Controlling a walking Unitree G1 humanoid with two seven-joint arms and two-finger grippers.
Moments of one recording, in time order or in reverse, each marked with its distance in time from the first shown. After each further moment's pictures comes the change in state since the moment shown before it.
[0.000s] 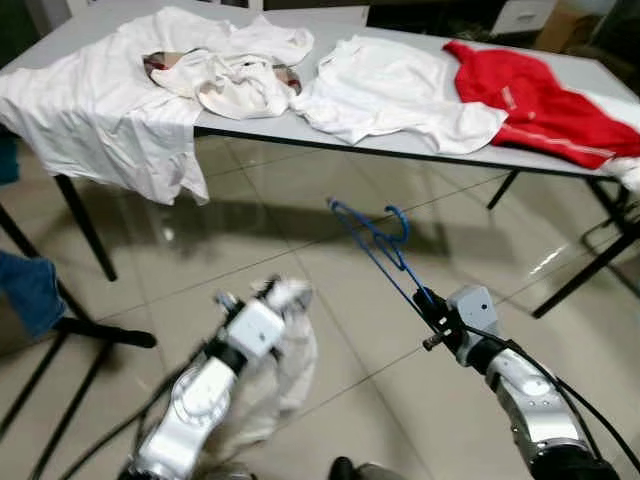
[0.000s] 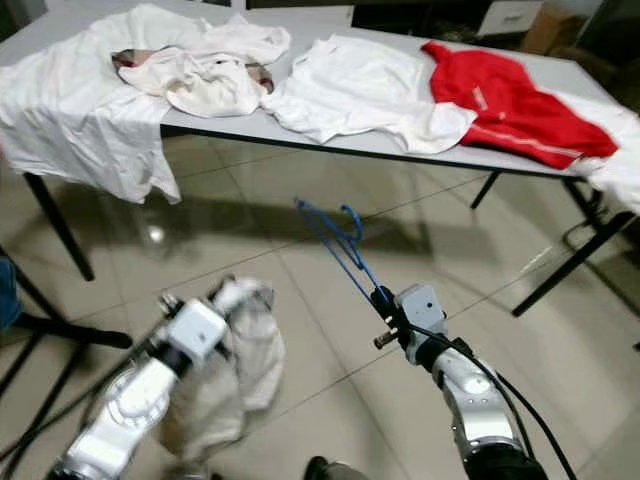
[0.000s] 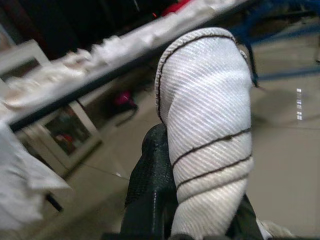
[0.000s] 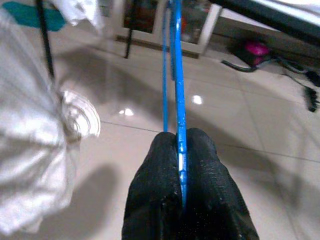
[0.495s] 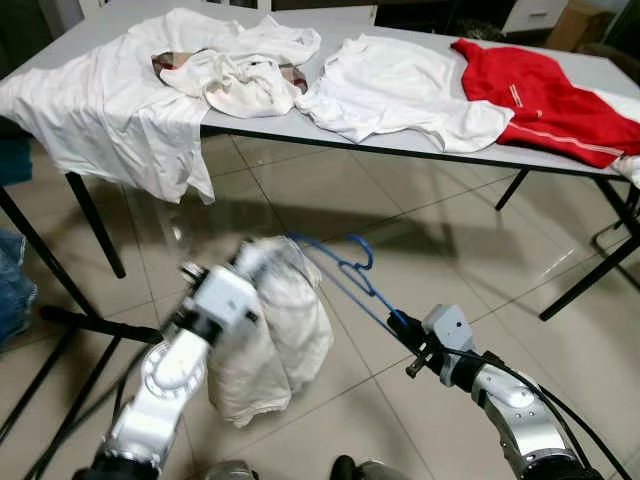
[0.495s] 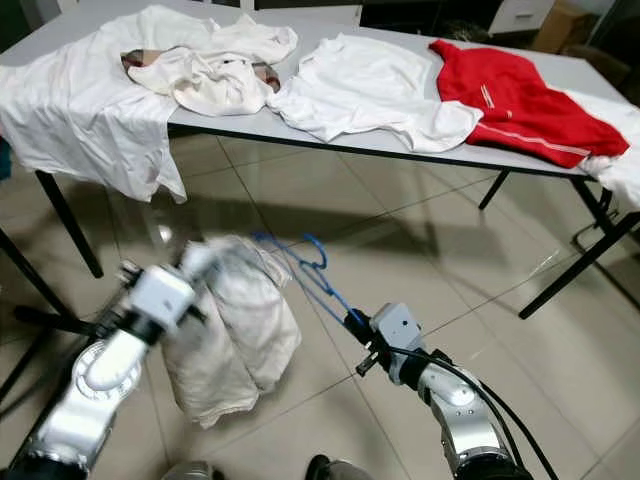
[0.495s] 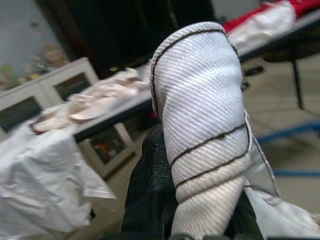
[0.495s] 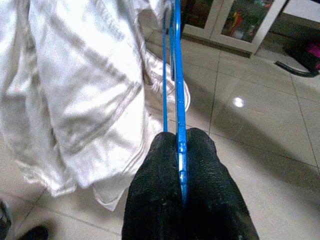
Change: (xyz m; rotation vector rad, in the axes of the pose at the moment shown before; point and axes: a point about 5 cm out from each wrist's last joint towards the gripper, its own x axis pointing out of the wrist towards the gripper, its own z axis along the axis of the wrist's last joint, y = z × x) left arm 0.002 0.050 0.014 0.021 -0.051 0.153; right arm 0.003 0.031 -0.010 -0.008 0.026 0.192
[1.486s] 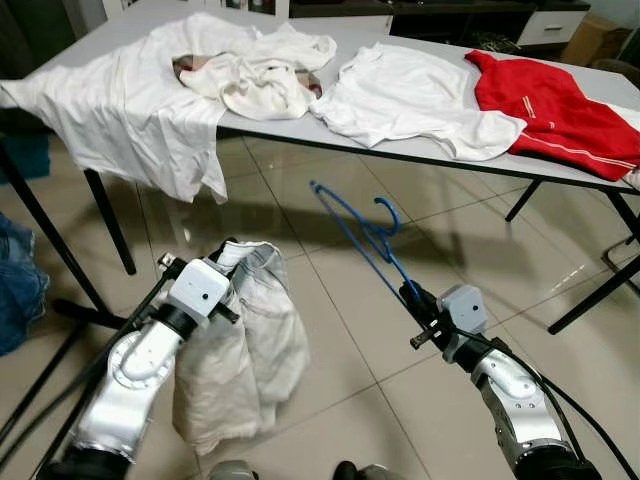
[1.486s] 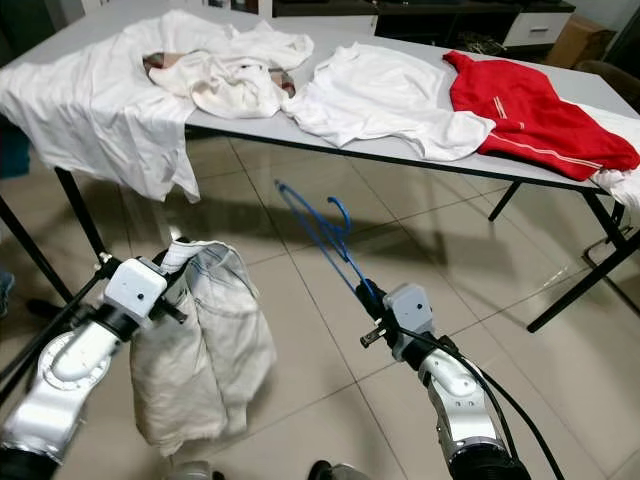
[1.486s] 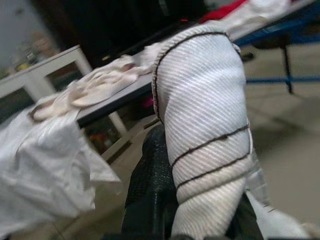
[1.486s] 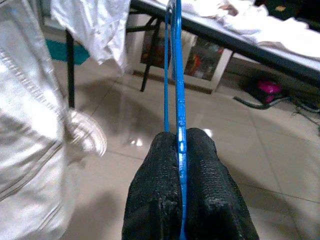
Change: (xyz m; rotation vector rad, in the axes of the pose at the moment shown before) left arm -0.006 0.023 -0.011 0.016 0.050 -0.147; right arm 0.002 -0.017 0.019 0.006 -0.162 -0.200
